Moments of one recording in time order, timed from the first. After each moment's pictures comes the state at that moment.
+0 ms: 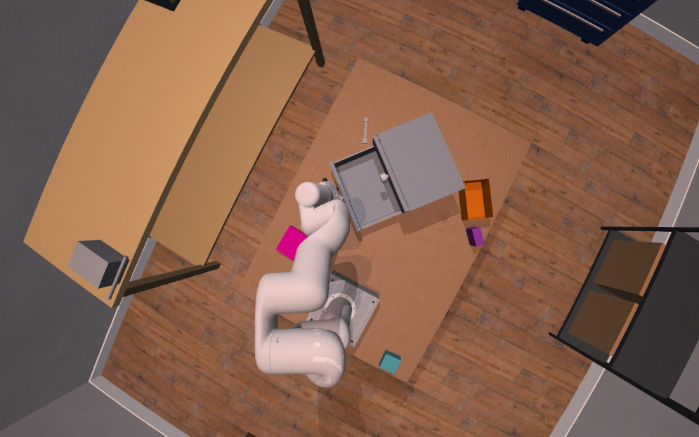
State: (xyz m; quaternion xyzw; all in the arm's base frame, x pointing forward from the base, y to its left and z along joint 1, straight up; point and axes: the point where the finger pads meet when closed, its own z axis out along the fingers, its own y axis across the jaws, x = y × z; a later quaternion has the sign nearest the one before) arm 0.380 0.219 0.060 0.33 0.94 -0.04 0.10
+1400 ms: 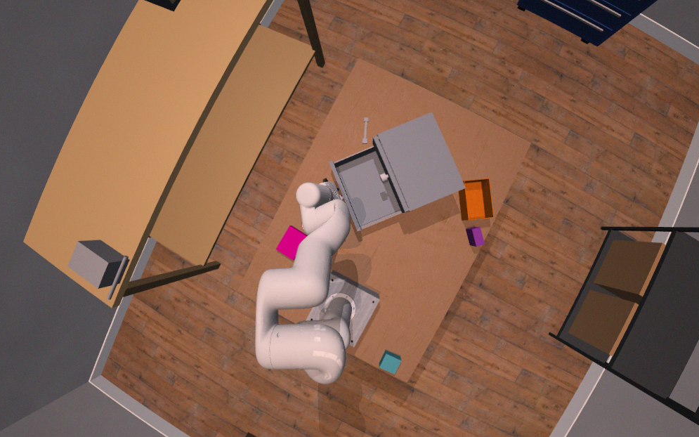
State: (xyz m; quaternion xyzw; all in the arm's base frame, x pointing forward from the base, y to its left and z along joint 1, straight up) arm 0.380 0.219 0.049 0.33 0.94 -0.04 0.10
